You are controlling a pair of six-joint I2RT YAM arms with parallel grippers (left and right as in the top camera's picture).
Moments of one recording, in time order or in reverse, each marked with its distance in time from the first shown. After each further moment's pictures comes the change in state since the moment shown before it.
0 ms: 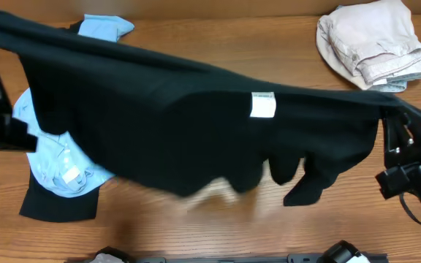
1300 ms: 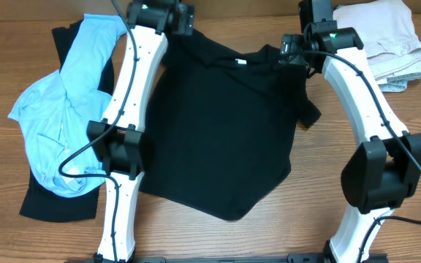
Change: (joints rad) left arm 0.140 1.085 -0.021 0.110 -0.003 -0.080; right arm -0.428 1.078 0.001 0.168 0.005 -0.003
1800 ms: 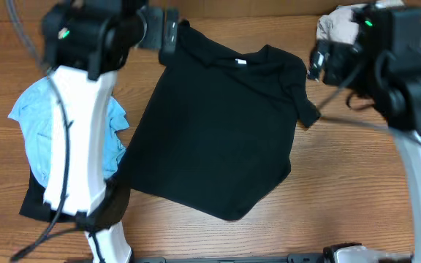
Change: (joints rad) left arm -0.022 -0.497 0.026 -0.491 0.217 -0.019; right arm 0.000 -0.566 0.012 -0.348 -0.188 0.027
